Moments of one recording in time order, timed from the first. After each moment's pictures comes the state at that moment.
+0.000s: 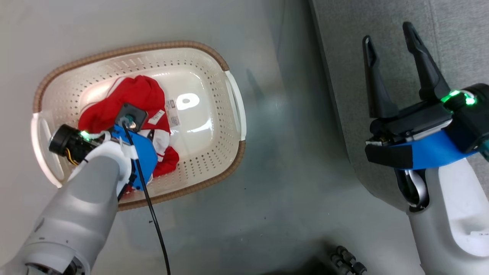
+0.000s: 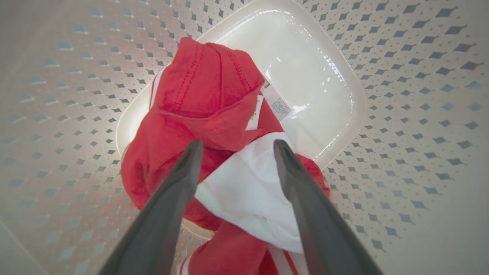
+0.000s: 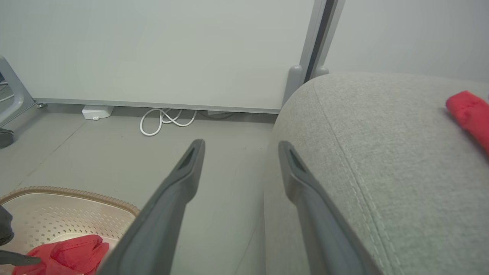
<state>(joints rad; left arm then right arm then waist) -0.93 0.21 -0.85 1.25 -0.43 -0.13 -0.03 -0.51 -0.12 0.11 0.05 0.11 0.13 -0.26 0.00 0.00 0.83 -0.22</state>
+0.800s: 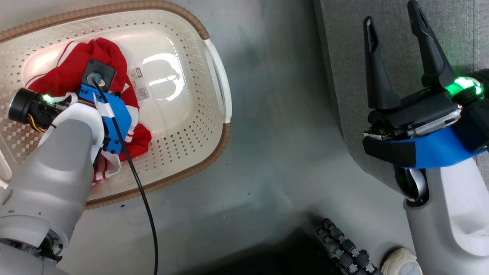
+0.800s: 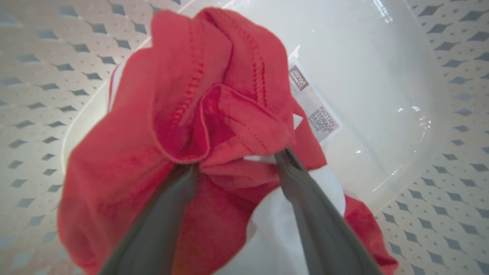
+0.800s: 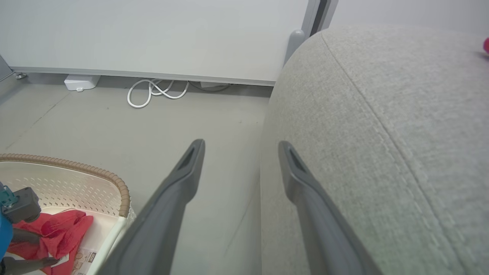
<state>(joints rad) -1.08 0.26 -0.87 1.29 -0.46 -0.07 0.03 -0.55 -0.09 0.12 -0.02 0.10 0.13 -0.26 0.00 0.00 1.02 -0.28</state>
